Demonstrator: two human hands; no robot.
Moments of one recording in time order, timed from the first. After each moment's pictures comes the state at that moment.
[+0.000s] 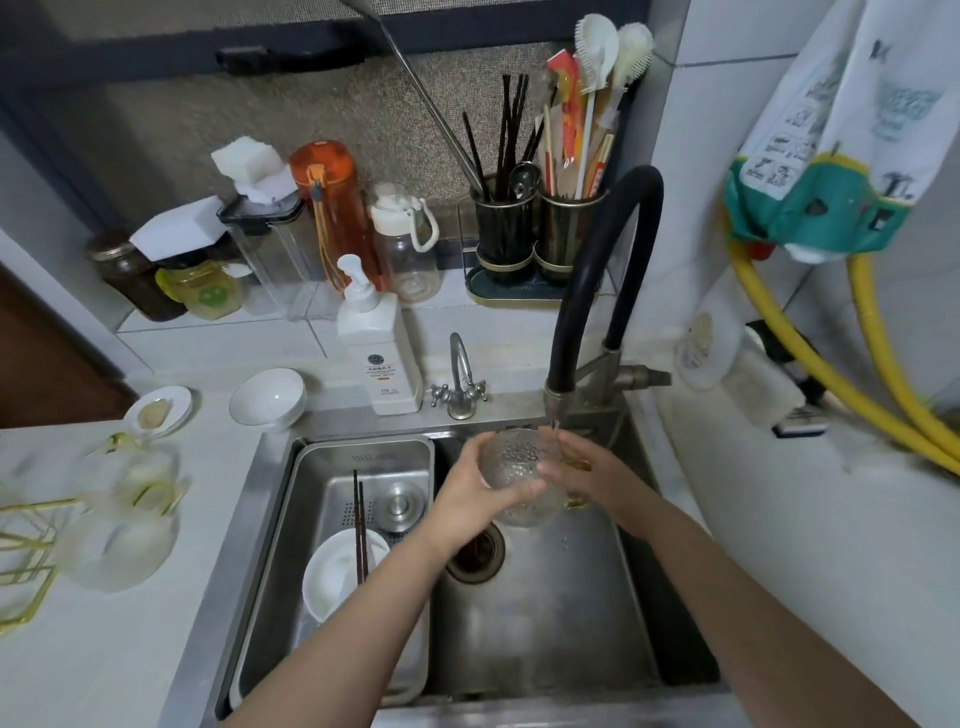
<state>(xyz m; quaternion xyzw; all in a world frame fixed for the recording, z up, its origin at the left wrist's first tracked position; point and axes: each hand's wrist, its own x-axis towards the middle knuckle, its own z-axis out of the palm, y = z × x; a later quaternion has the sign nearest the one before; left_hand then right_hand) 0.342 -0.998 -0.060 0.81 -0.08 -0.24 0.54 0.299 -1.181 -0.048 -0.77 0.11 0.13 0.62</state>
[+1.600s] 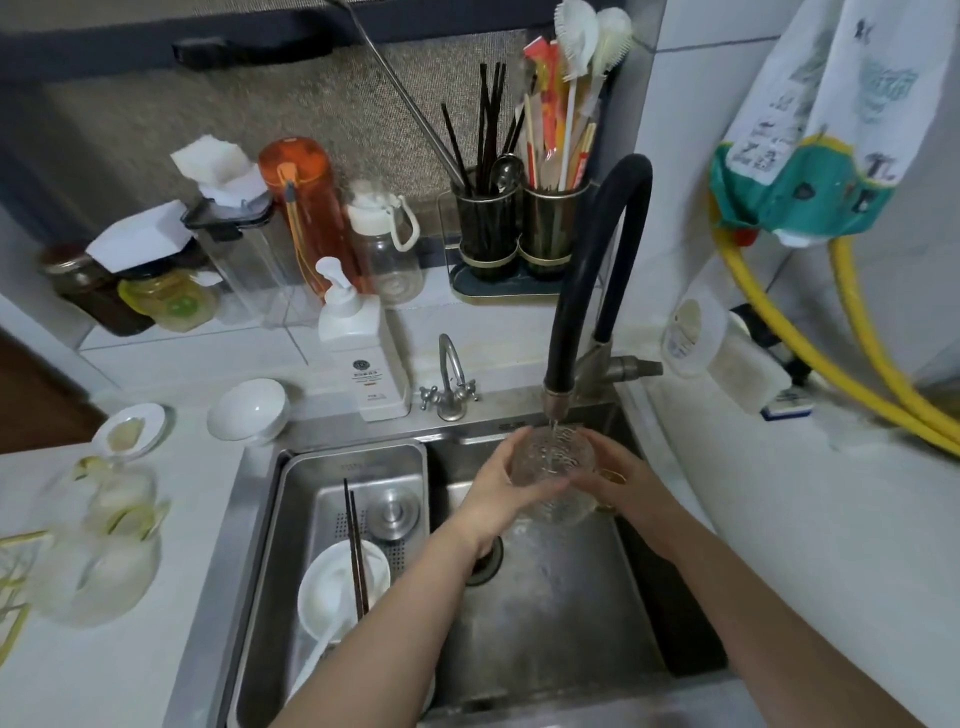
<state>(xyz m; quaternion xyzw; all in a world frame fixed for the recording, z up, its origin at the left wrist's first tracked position) 0.347 -1.023 -0.076 0.69 -0.10 -0.32 0.64 0.273 -1.191 -0.059 -0.71 0.17 0.04 0.68</state>
